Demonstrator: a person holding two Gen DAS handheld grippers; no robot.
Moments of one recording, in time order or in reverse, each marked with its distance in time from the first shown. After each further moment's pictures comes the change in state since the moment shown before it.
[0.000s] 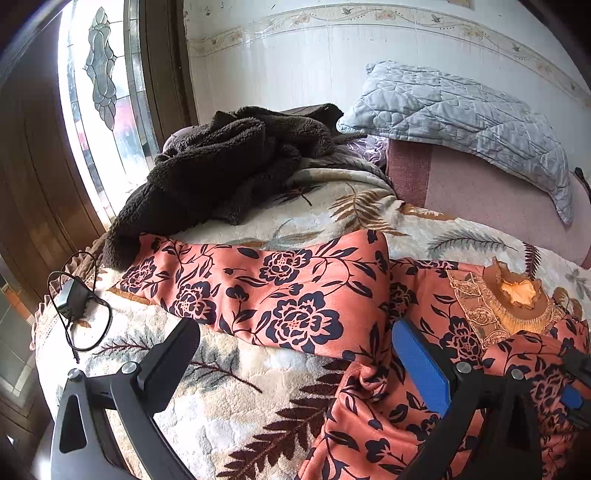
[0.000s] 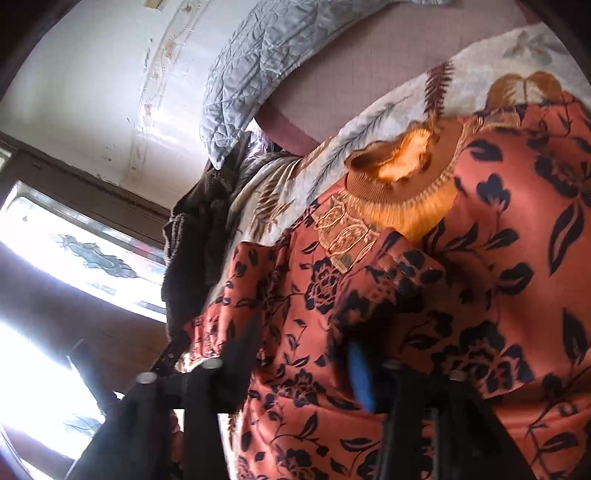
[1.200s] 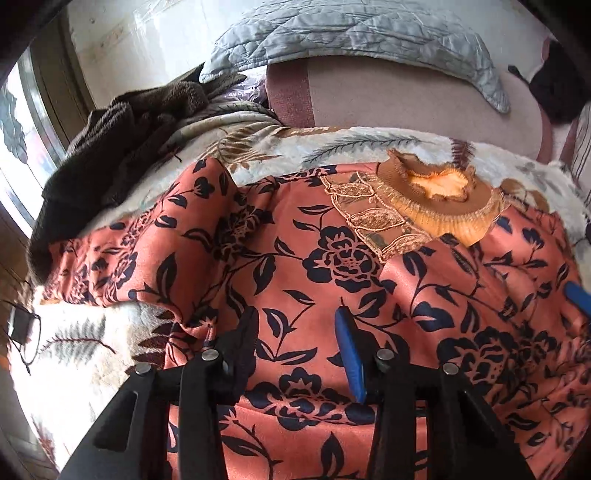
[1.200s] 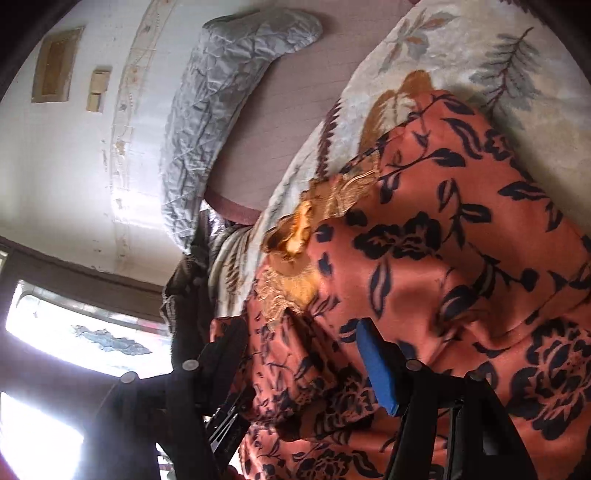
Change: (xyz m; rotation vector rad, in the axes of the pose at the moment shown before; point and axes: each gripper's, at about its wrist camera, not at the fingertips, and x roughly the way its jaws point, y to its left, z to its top) left arm 0.018 -0.128 -0.055 0.241 0.177 -0.178; right arm -0.071 -0.089 0.037 0.235 -0.142 0.014
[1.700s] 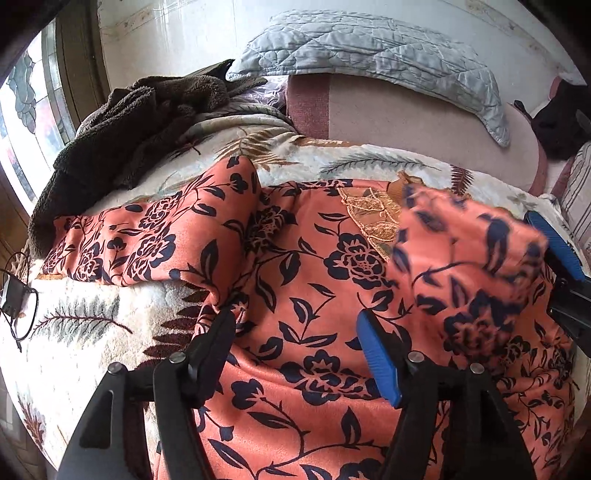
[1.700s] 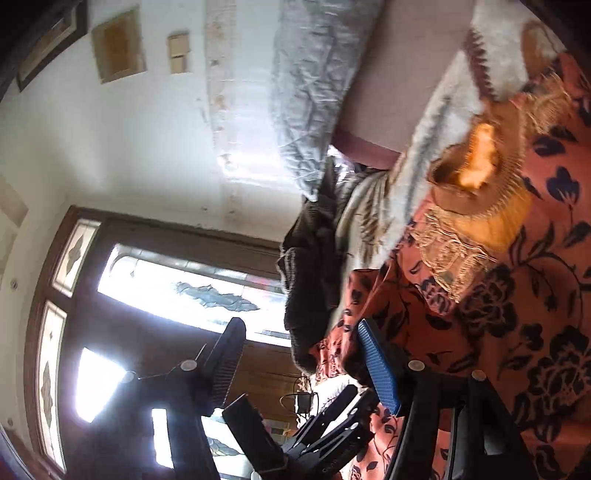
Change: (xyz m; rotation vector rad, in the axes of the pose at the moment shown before) left arm -0.025 0.029 -0.008 -0.076 -0.032 -0.054; right arm 0.053 0.078 -0.042 -0.067 0.141 0.467
